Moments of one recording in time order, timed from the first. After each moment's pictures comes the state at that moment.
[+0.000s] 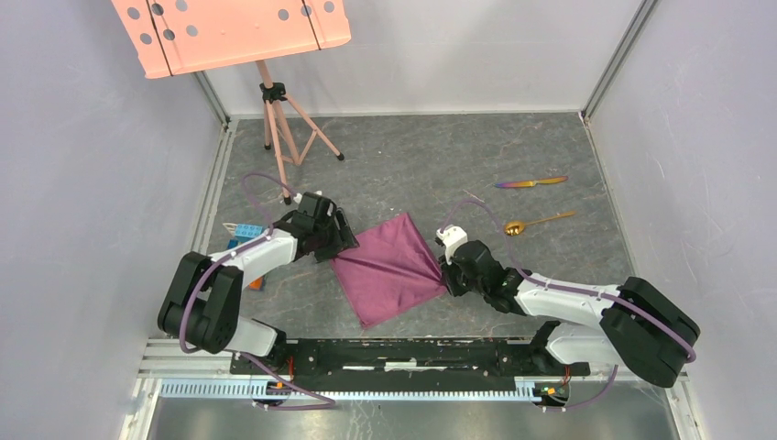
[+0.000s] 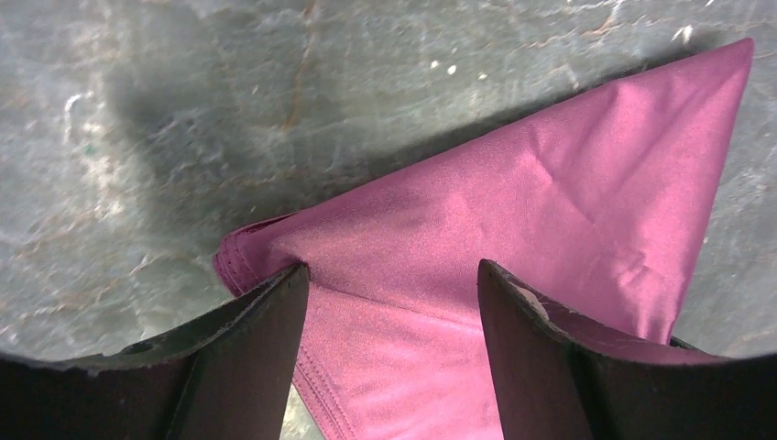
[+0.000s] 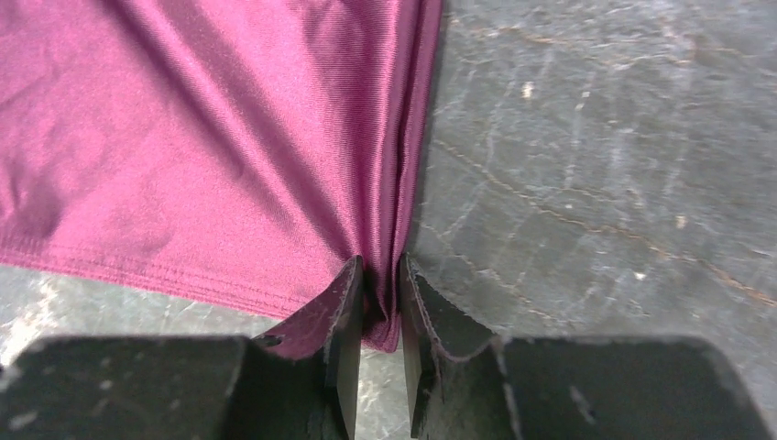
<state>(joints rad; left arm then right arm) -0.38 1.42 0.67 -0.26 0.05 -0.72 0.84 1.23 0.38 0.09 0.08 0.22</state>
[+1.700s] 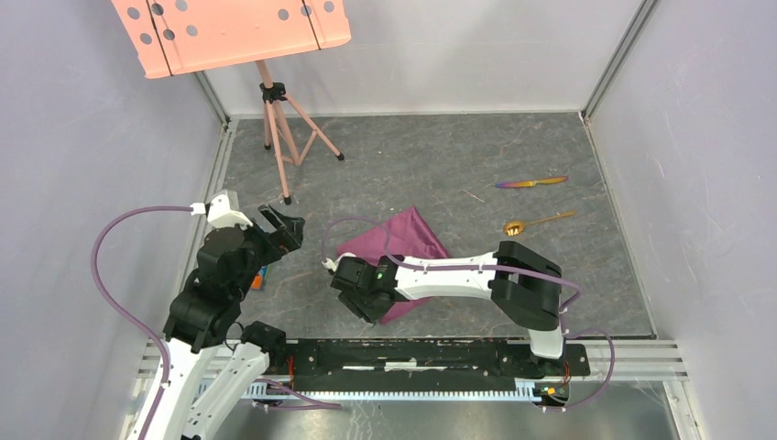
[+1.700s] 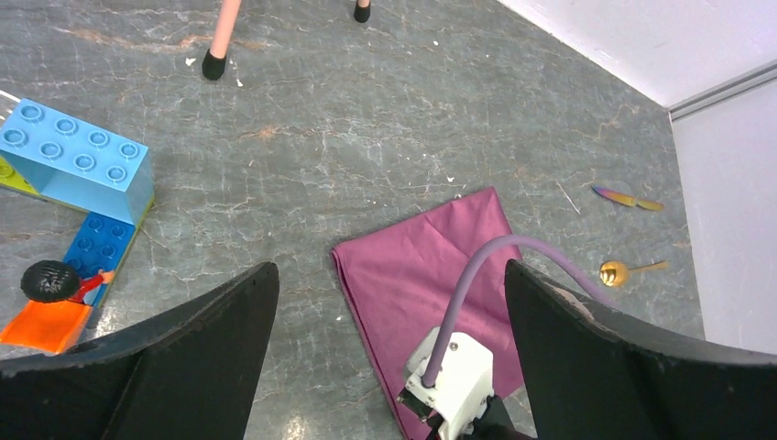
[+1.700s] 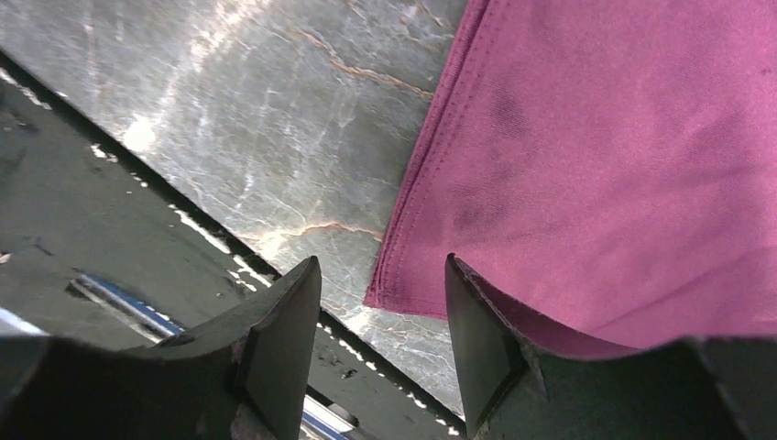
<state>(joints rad) -0.36 0.50 0.85 -0.72 -0.25 -0.64 1.29 1.92 1.35 -0.64 0.10 0.43</state>
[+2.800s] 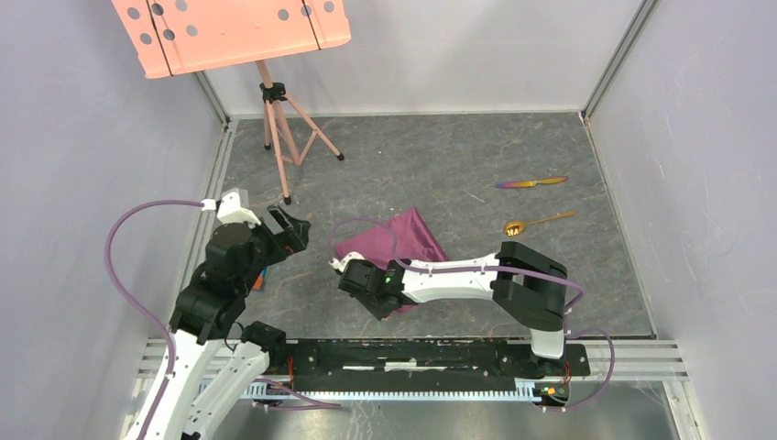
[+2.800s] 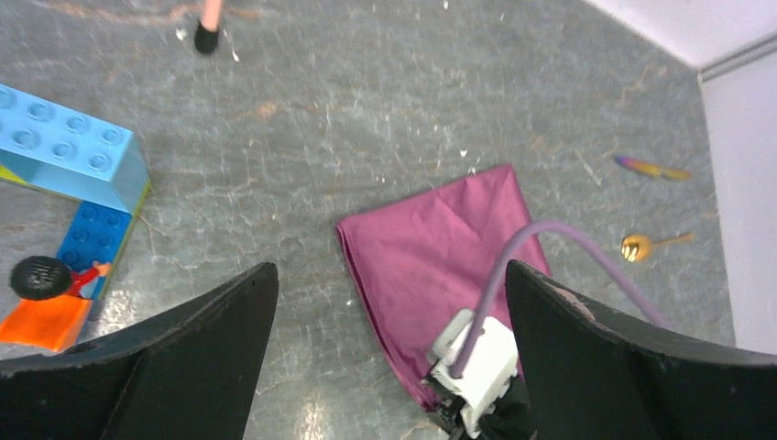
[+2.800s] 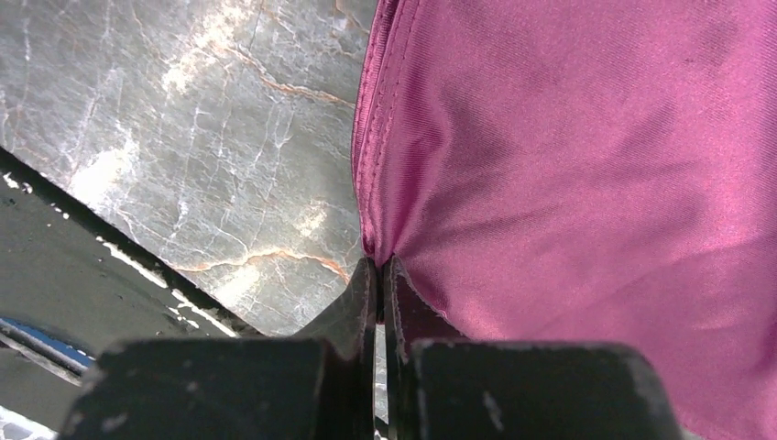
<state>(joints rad) -0.36 0.50 0.84 -0.72 -0.23 -0.61 1.29 1.92 1.27 -0.58 0.19 0.40</state>
